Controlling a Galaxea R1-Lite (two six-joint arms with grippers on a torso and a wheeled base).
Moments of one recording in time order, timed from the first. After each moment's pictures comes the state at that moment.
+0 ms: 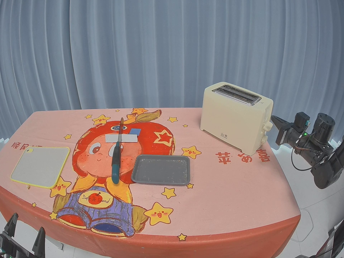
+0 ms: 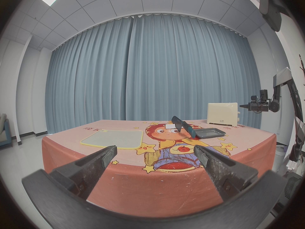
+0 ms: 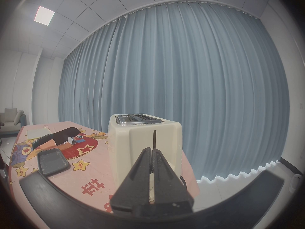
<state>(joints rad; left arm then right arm) 0.00 0.03 -0.02 0.00 -0.01 0.00 0.09 1.92 -0.55 -1.34 0.20 -0.01</state>
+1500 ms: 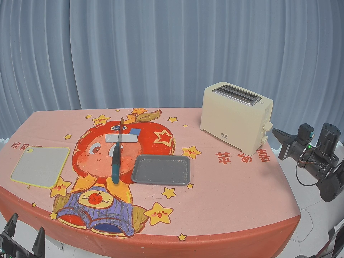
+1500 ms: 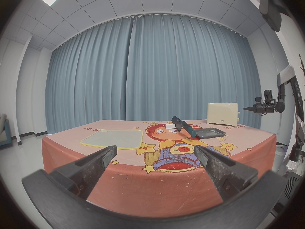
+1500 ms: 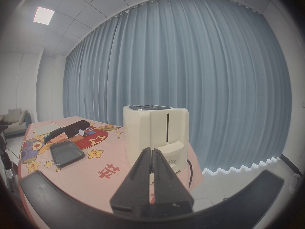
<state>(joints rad) 0.00 0.03 -0.02 0.00 -0.01 0.00 0.12 1.82 -0.38 -1.34 0.20 -0.01</state>
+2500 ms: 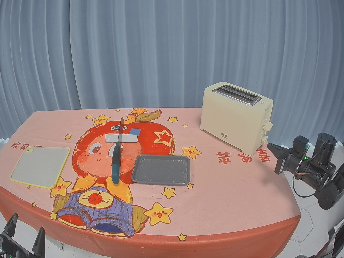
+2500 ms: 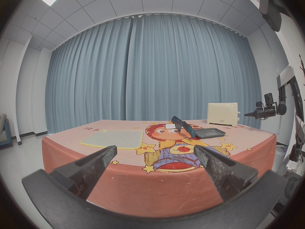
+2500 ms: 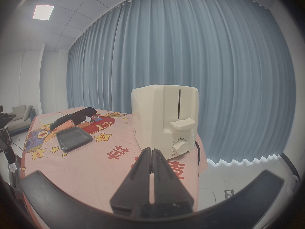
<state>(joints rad) 0.00 0.03 -0.02 0.00 -0.01 0.00 0.16 1.84 -0.30 -1.33 0.21 -0.04</state>
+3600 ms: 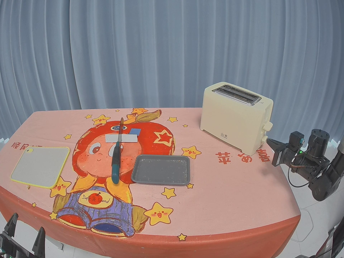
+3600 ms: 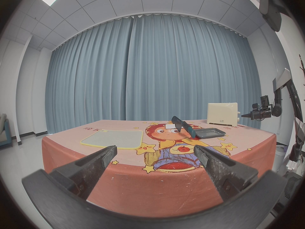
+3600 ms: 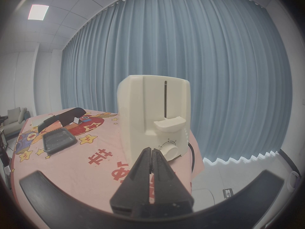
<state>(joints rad) 0.00 0.03 -0.02 0.00 -0.01 0.00 0.12 1.96 -0.41 -1.33 0.20 -0.03</state>
